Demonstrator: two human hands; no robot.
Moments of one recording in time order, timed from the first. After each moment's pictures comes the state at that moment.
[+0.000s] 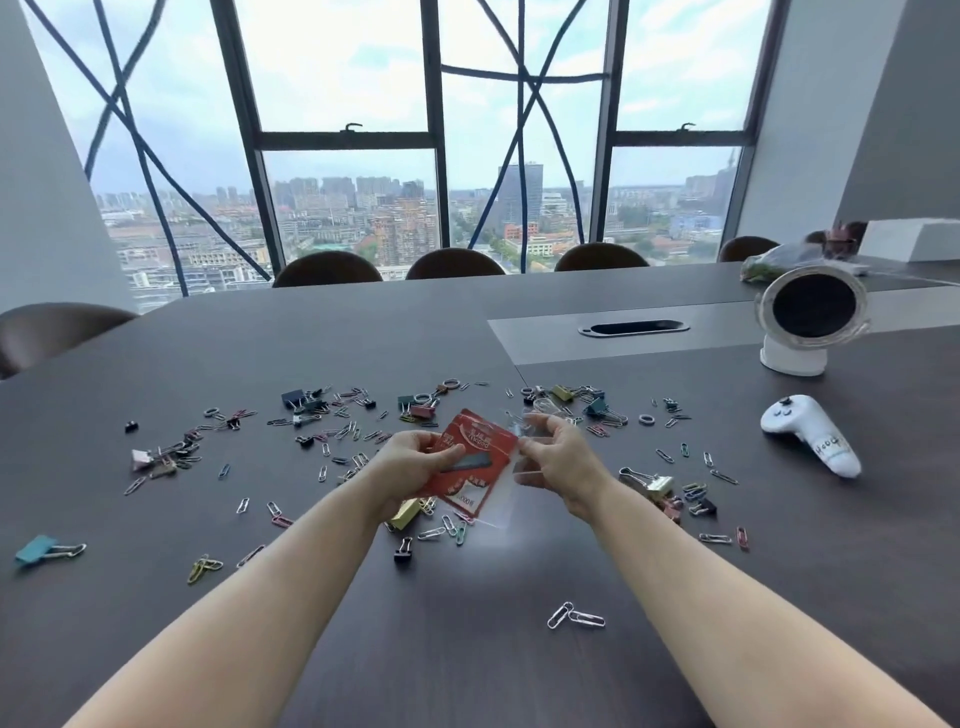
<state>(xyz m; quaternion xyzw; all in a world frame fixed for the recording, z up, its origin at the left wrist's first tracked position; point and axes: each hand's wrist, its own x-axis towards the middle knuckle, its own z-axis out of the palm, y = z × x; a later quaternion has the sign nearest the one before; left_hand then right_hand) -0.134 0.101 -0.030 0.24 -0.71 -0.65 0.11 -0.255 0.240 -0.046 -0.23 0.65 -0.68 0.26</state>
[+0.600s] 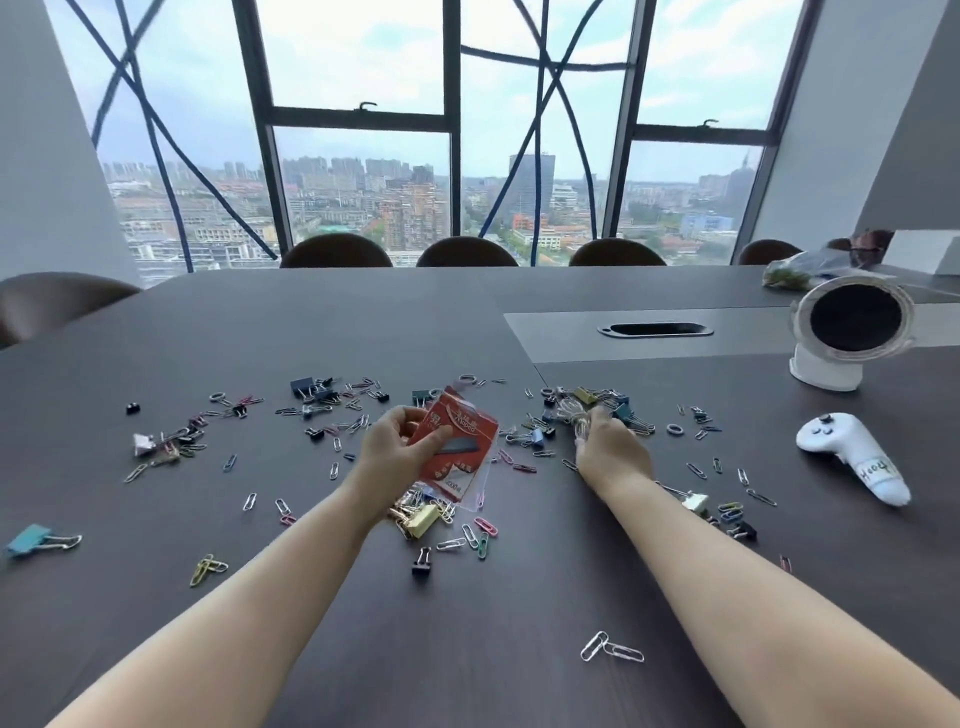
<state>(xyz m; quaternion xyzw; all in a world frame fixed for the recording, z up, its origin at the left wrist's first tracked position) -0.121 0.070 -0.039 0.21 -0.72 -0.59 0.30 -0.306 0.226 -0.060 -0.24 0.94 -0.24 -0.07</state>
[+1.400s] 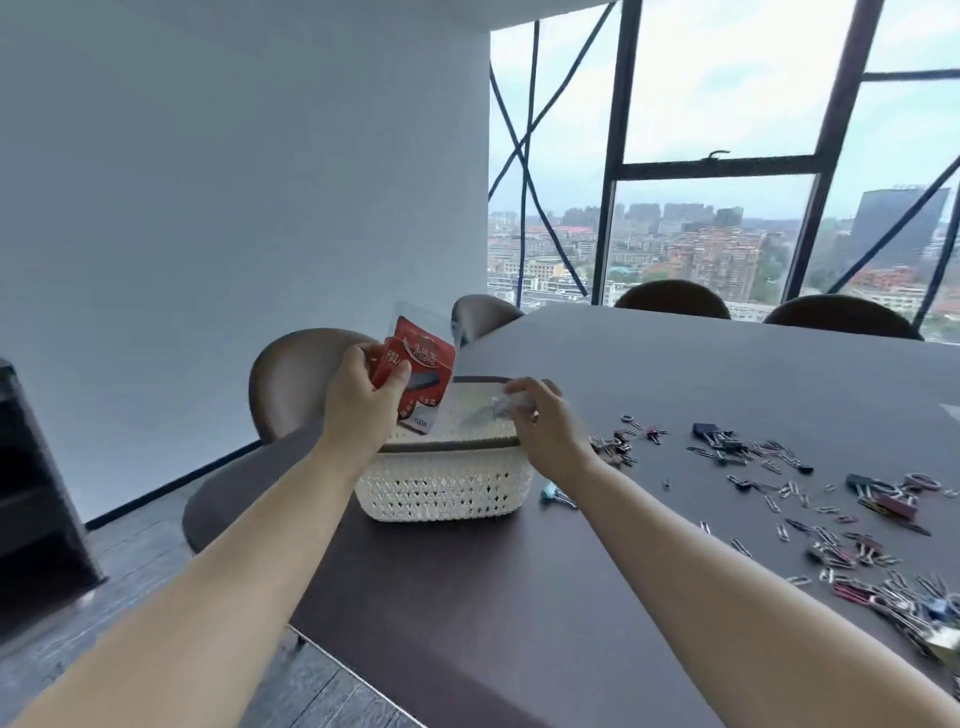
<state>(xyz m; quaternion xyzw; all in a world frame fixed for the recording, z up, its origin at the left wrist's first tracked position) 0.292 -0.083 0.056 0.48 -0.62 -0.24 0.57 0.100 -0.068 0.017 -0.65 0.58 -0.48 0.09</state>
